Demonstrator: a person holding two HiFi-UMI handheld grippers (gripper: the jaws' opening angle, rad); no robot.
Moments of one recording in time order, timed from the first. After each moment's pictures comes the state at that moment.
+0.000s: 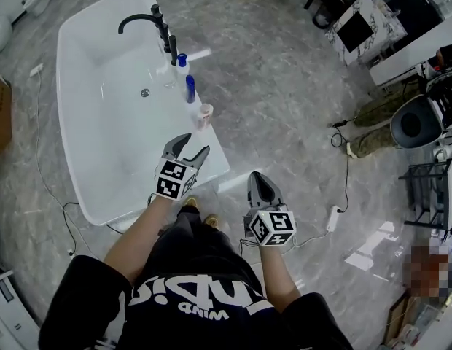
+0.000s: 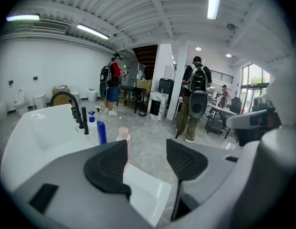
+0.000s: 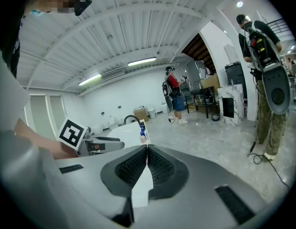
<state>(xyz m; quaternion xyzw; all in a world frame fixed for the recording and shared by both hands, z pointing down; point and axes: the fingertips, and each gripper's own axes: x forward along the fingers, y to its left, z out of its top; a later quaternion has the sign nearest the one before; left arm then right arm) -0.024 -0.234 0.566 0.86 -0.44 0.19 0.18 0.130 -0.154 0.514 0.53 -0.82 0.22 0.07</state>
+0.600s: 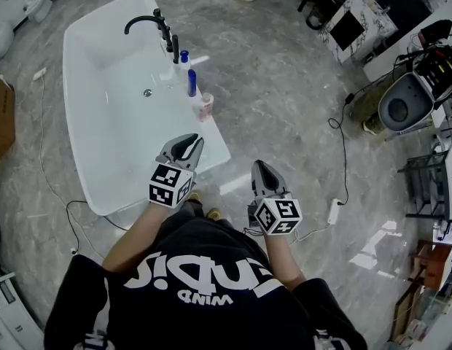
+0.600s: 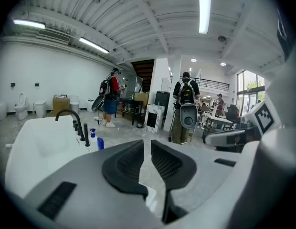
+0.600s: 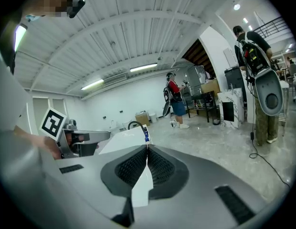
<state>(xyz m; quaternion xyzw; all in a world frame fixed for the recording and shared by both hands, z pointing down) -0.026 -0.158 0.458 0.87 -0.45 0.13 0.14 0.135 -0.107 0.467 0.53 -0.82 0.21 0.04</state>
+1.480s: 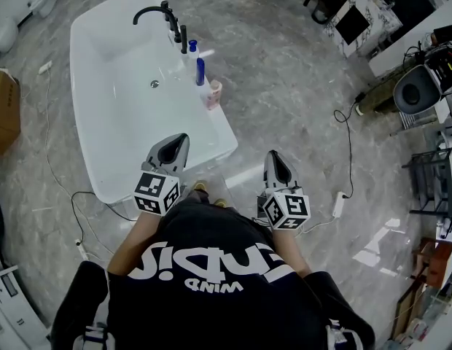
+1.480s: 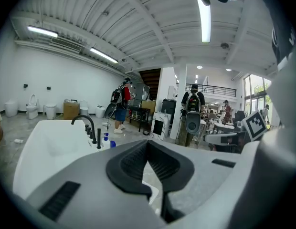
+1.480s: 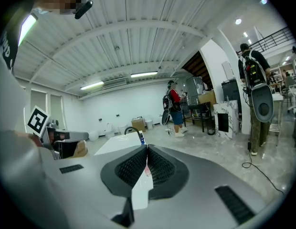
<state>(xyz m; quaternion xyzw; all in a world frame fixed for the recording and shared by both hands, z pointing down) -0.080 -0.106 0.419 0.86 -0.49 0.08 0.13 0.144 -0.087 0.438 0.56 -0.81 0.16 0.03</state>
